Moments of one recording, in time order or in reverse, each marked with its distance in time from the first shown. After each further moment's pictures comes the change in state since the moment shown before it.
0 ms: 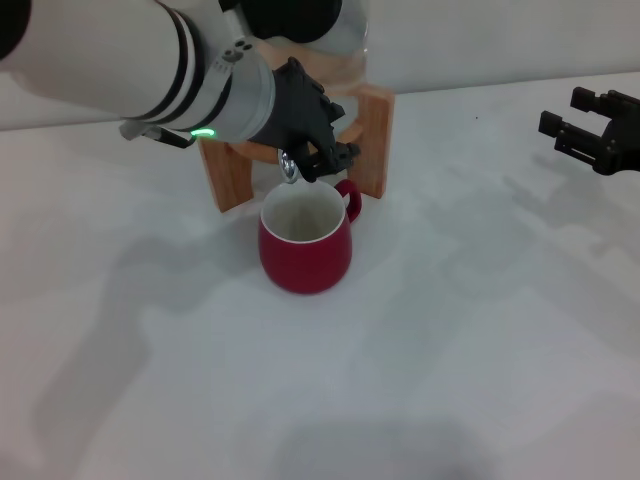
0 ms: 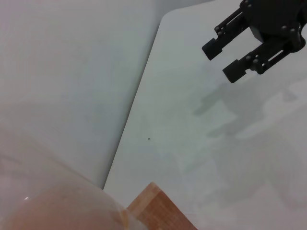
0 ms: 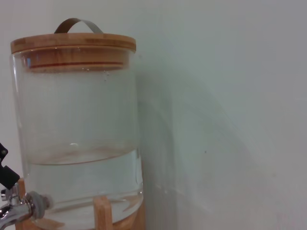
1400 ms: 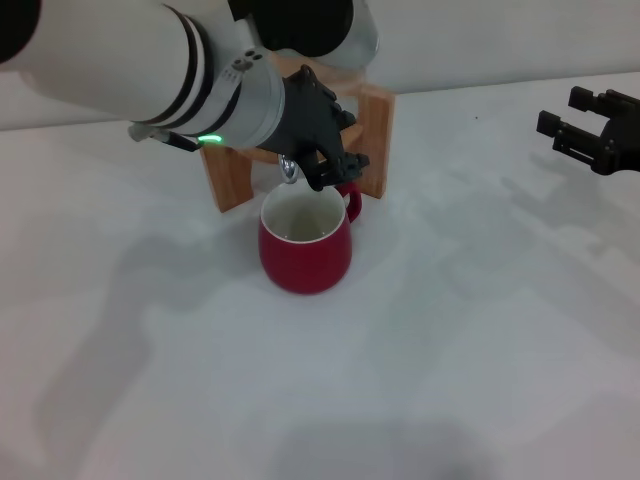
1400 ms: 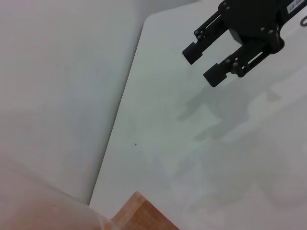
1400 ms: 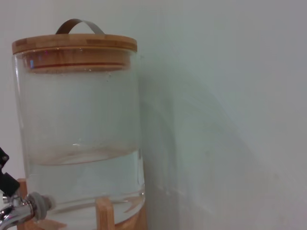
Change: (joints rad) left arm -0.012 0.000 0.008 -0.017 -0.030 -0.006 0.053; right arm 0.002 0.001 0.000 0.000 0.000 0.003 -0.002
